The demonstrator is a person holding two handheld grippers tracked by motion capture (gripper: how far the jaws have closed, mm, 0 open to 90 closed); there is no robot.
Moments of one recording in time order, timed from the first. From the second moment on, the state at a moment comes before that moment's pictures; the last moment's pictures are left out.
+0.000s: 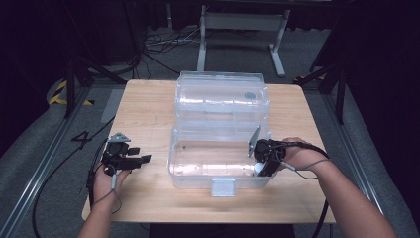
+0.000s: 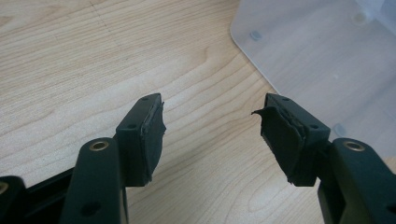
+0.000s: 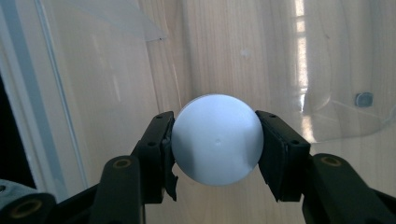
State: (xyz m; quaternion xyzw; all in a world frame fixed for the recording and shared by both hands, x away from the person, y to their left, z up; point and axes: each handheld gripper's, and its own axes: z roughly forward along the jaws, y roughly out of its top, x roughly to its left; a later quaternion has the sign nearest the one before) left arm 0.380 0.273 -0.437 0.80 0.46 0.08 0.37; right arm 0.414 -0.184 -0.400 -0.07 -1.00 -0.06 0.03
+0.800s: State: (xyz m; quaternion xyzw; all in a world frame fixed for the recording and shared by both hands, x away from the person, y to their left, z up) left arm 0.381 0.274 -0.438 0.80 0.46 0.08 0.37; right arm 0.414 -0.179 -0.401 -0.07 -1.00 -0.04 0.05
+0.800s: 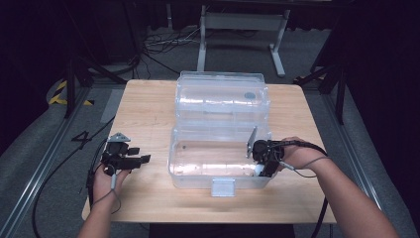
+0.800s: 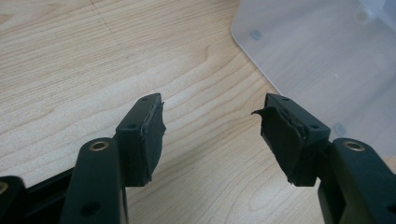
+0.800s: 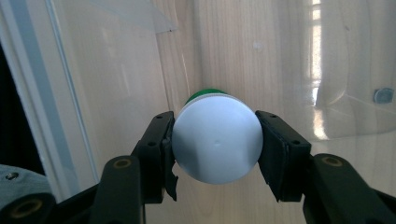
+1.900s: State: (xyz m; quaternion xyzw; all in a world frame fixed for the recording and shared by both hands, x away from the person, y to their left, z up) left arm 0.382 0.263 -0.428 0.81 0.43 0.05 0.40; right arm 0.412 -0.204 -0.358 -0.12 -0.97 -0.20 0.00
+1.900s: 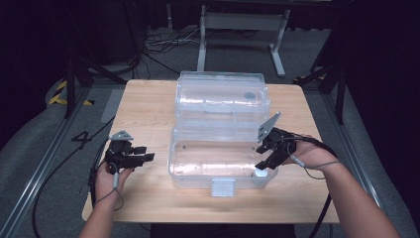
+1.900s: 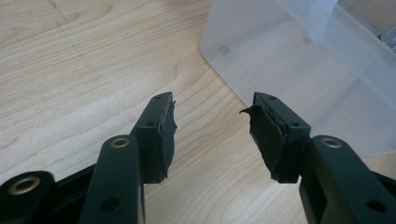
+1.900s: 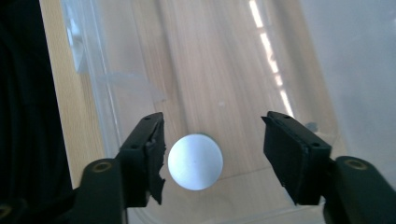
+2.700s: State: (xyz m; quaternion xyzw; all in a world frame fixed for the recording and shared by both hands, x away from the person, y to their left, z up) left arm 0.380 0.259 -0.423 0.81 0.42 0.04 0.41; right arm 0.416 -0.216 -0.312 -0.15 -0.93 -0.33 -0.05
